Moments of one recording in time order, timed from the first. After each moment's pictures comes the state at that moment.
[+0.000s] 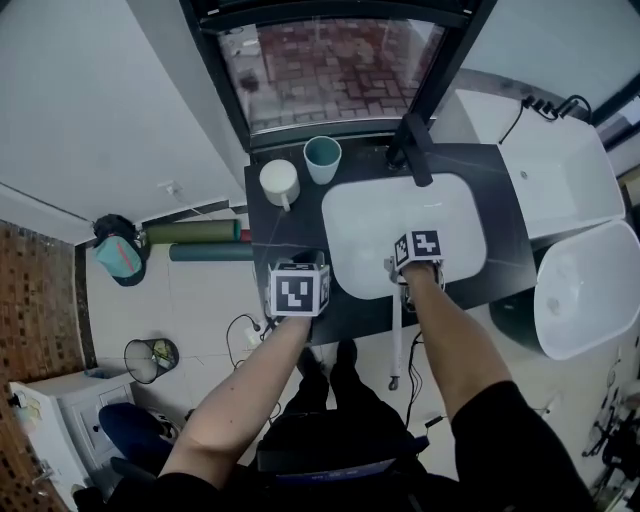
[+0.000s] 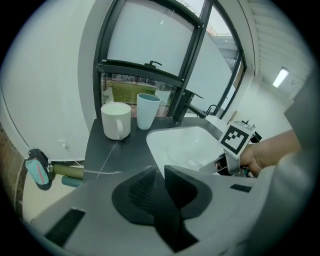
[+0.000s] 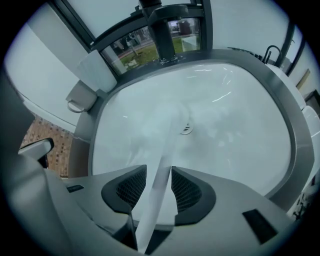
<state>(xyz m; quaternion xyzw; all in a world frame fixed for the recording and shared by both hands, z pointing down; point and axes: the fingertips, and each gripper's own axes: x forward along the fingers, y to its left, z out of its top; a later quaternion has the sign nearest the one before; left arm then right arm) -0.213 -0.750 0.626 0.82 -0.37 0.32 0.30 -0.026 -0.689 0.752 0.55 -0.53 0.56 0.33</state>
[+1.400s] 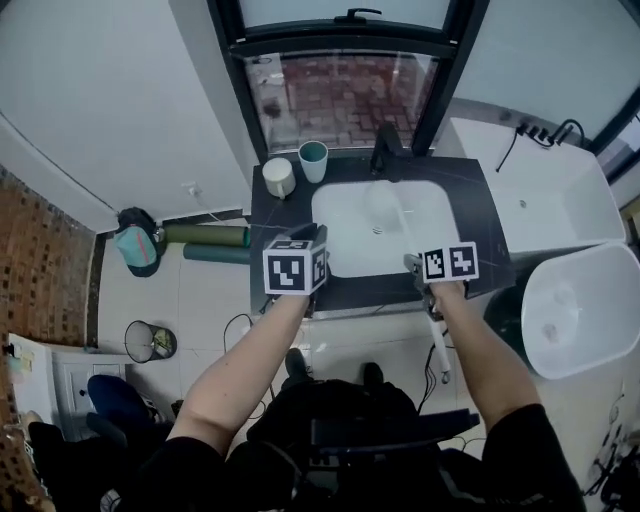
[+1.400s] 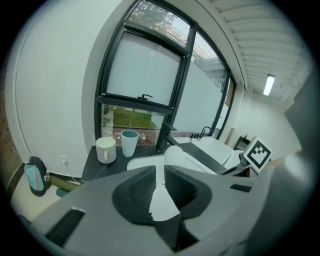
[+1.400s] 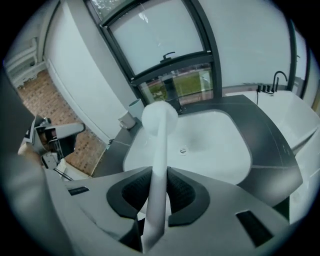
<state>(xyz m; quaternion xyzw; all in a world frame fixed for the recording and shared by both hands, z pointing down) -0.149 -0.575 0.477 0.86 -0.41 0.21 0.23 0.048 -0.508 0.586 0.54 -0.69 0.43 0.22</state>
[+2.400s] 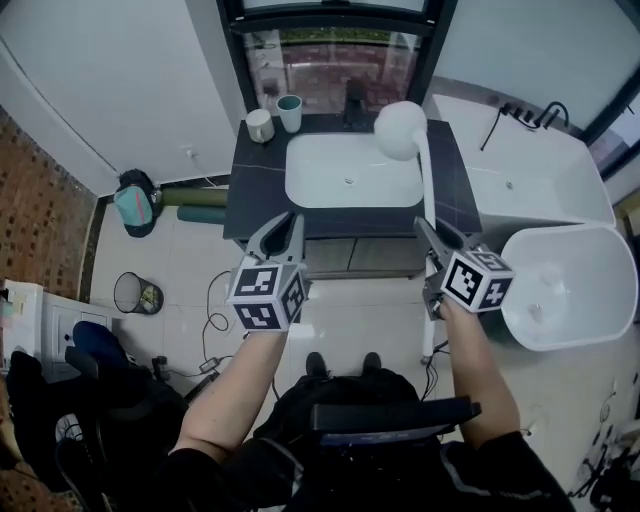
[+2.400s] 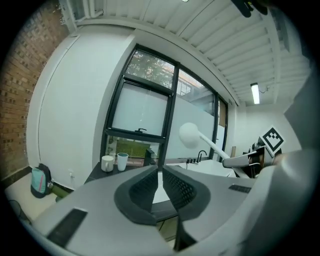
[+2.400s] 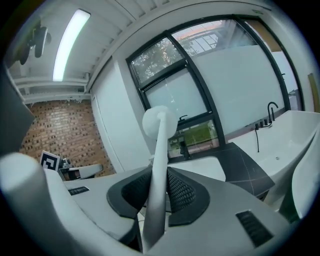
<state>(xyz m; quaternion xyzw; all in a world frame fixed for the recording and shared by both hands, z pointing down) -0.111 -0.241 0.397 0.87 -0.48 0.05 0.12 0.111 -0.215 0.402 0.57 -0.79 0.22 0.00</state>
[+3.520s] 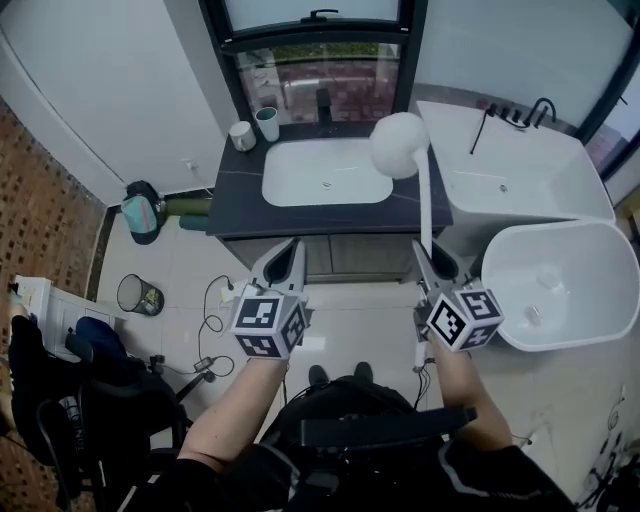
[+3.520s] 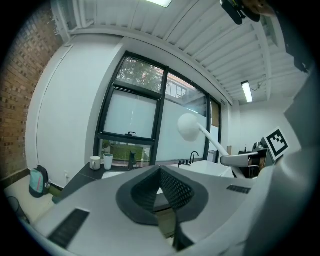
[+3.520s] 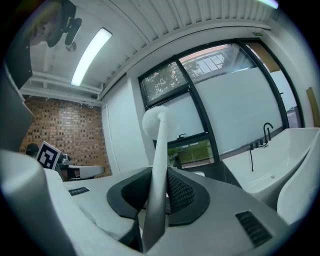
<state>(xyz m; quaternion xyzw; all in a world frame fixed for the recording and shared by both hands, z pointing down) 0.046 -0.069 0.369 0.88 -0.47 0.04 0.10 0.249 -0.041 0.363 0.58 -0.80 0.12 -0.04</state>
